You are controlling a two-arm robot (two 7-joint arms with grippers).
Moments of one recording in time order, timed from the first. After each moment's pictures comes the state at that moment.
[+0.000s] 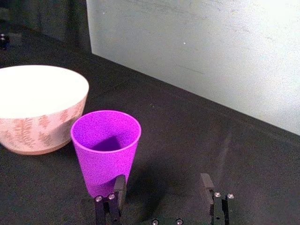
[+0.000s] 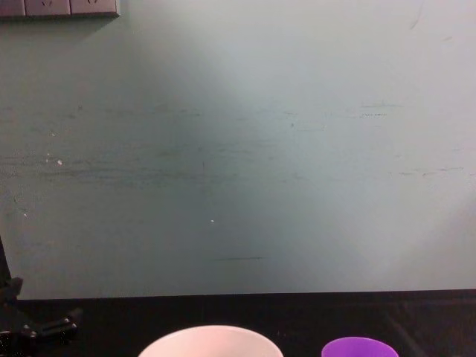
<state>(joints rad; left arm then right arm) -0.20 0.60 0.45 -1.41 -0.25 -0.12 0.03 0.02 0.52 -0.41 -1.58 0.22 0.00 0.12</state>
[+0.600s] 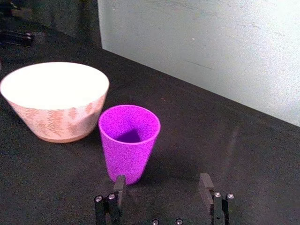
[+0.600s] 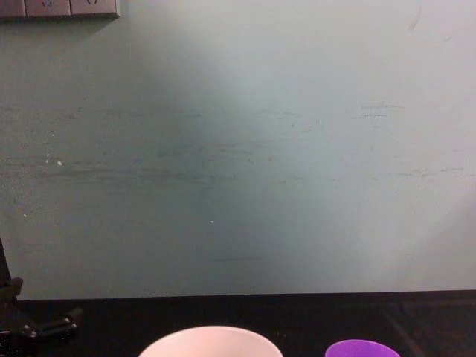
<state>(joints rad) -0.20 0.60 0.45 -1.41 -0.25 -0.12 0.03 -0.09 0.55 -0.35 -1.70 0.21 0.06 0.15</state>
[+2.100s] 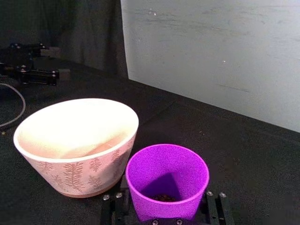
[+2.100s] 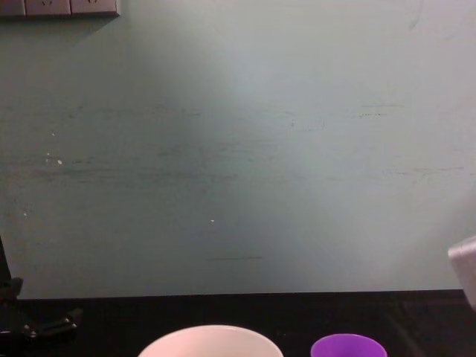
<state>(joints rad) -0.20 0.60 0.45 -1.41 -0.25 -0.12 0.03 0.10 0.29 -0.37 -1.39 0.16 -0.10 0.33</state>
